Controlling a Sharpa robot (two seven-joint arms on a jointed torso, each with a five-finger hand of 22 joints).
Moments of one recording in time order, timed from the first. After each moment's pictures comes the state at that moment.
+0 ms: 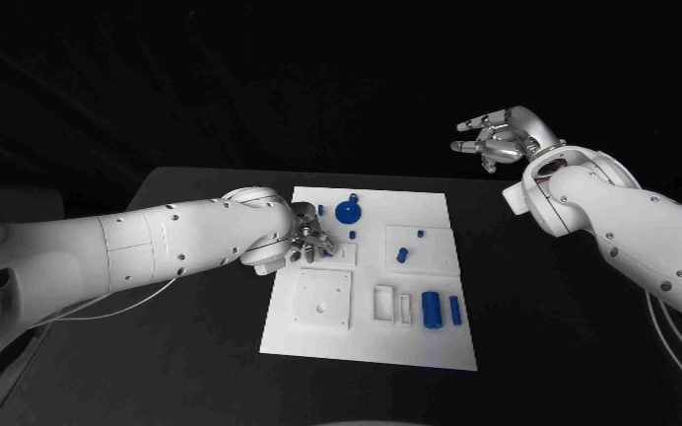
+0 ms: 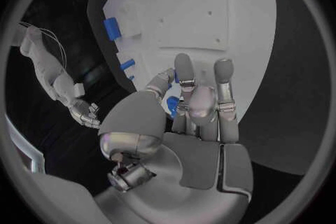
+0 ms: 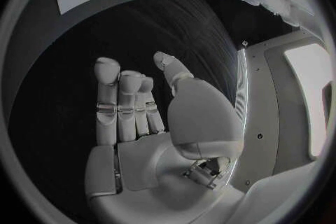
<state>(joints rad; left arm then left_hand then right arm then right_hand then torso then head) 1.29 -0.64 -0.24 1.33 -0.95 -0.06 -0.52 1.02 0.12 0.20 -0.16 0.46 1.18 0.07 0.07 0.78 1.47 -0.07 0.64 0.18 1.44 -0.13 1.31 0.83 0.04 1.26 -0.13 0.59 1.25 0.99 -0.68 0.46 1.23 -1.22 -0.36 -0.06 1.24 -0.11 0.18 -0.16 0.51 1.01 0.12 0.07 0.06 1.13 0.01 1.01 0.97 1.39 -0.06 0.90 0.94 0.09 1.47 -0.08 0.50 1.31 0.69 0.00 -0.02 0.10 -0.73</state>
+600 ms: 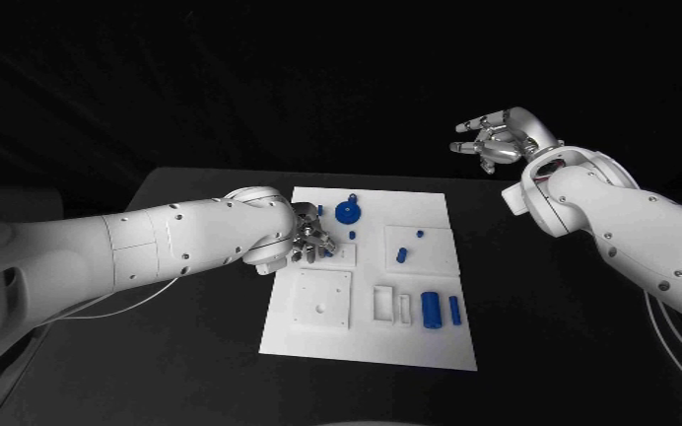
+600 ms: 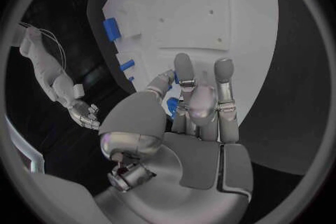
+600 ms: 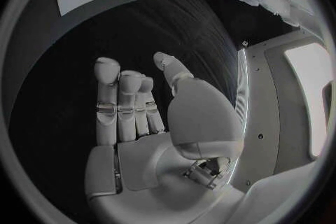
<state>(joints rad) 1.29 -0.63 -0.24 1.31 -0.95 -0.04 -0.52 1.03 0.13 0.20 -0.15 0.44 1.20 0.07 0.07 1.07 1.48 -0.06 0.64 0.18 1.44 -0.12 1.31 0.83 0.04 1.26 -0.13 0.58 1.26 0.99 -0.68 0.46 1.23 -1.22 -0.35 -0.06 1.24 -0.11 0.18 -0.16 0.52 1.01 0.12 0.07 0.06 1.13 0.01 1.01 0.97 1.39 -0.06 0.90 0.94 0.09 1.47 -0.08 0.50 1.31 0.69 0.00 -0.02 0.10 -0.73</state>
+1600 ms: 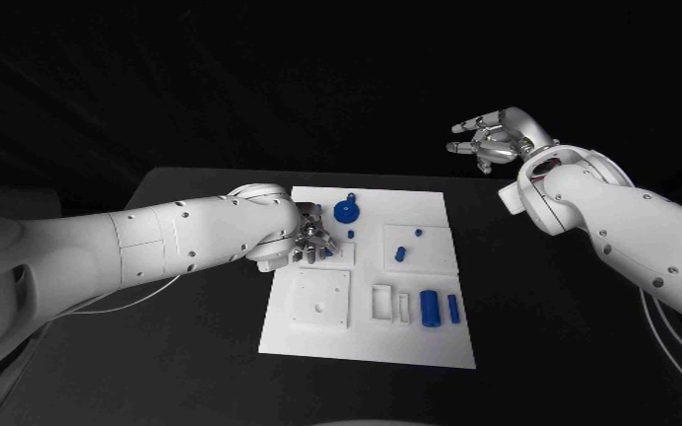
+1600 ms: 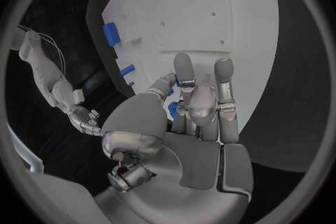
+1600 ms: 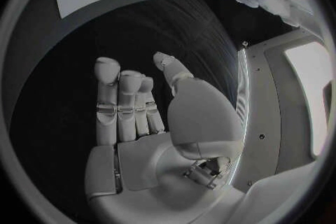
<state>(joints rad) 1.29 -0.60 -0.24 1.29 -0.97 0.01 -0.53 1.05 0.13 0.20 -0.15 0.42 1.21 0.07 0.07 1.07 1.49 -0.06 0.64 0.18 1.44 -0.12 1.31 0.82 0.04 1.27 -0.13 0.56 1.27 0.99 -0.67 0.46 1.22 -1.22 -0.34 -0.06 1.24 -0.11 0.18 -0.15 0.52 1.01 0.12 0.07 0.06 1.14 0.01 1.01 0.97 1.39 -0.06 0.90 0.93 0.09 1.47 -0.08 0.49 1.31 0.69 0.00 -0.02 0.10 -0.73</state>
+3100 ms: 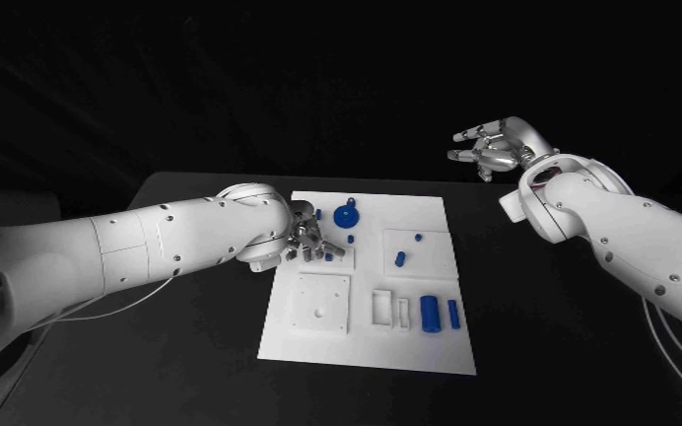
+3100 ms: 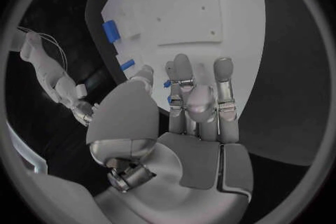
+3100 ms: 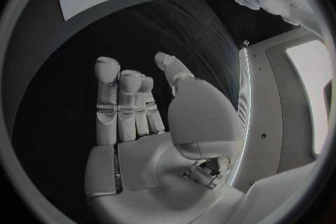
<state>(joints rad) 1.30 -0.65 -0.20 1.33 -1.00 0.00 -0.53 1.07 -0.20 0.10 0.29 0.05 1.38 -0.05 0.07 1.07 1.47 -0.08 0.62 0.15 1.43 -0.13 1.28 0.79 0.04 1.29 -0.14 0.51 1.31 0.98 -0.68 0.46 1.21 -1.20 -0.34 -0.06 1.24 -0.12 0.16 -0.13 0.53 1.01 0.12 0.07 0.06 1.13 0.01 1.01 0.96 1.39 -0.06 0.90 0.93 0.09 1.47 -0.08 0.49 1.31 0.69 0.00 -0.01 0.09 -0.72</state>
